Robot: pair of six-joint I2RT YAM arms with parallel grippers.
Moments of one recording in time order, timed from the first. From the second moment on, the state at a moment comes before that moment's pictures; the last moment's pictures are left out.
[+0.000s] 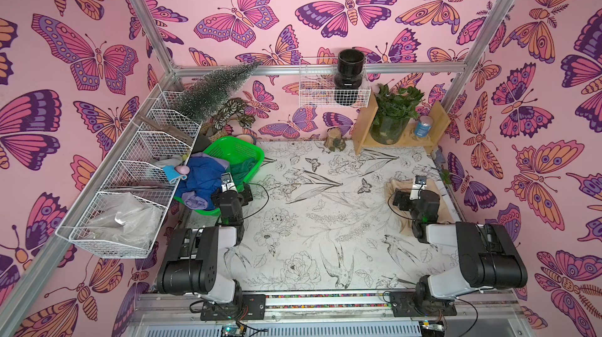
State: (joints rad) left arm 0.02 1.51 0.40 0.83 -0.27 -0.06; right arm -0.01 1.51 0.38 0.72 0.07 -0.01
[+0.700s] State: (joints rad) left arm 0.02 1.51 0.40 0.84 -0.25 -0.06; right arm -0.01 1.51 0.38 0.72 0.10 0.00
